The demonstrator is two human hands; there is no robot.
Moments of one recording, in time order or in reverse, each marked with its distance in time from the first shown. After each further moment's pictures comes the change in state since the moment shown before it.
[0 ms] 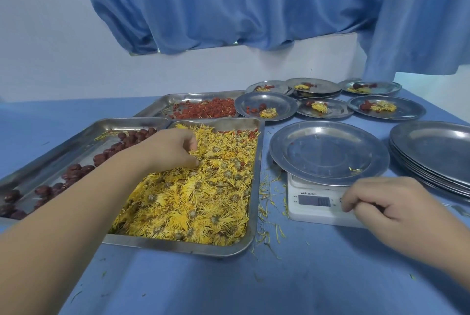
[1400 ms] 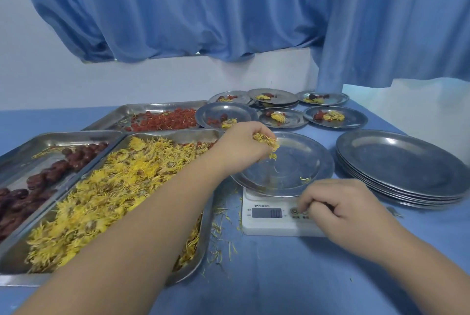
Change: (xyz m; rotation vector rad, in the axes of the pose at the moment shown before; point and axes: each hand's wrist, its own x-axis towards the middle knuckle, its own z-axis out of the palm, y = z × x) left_hand 0.039 0.182 0.052 -0.601 0.005 0.278; right_hand 0.001 0.008 -0.009 0.071 0.043 0.088
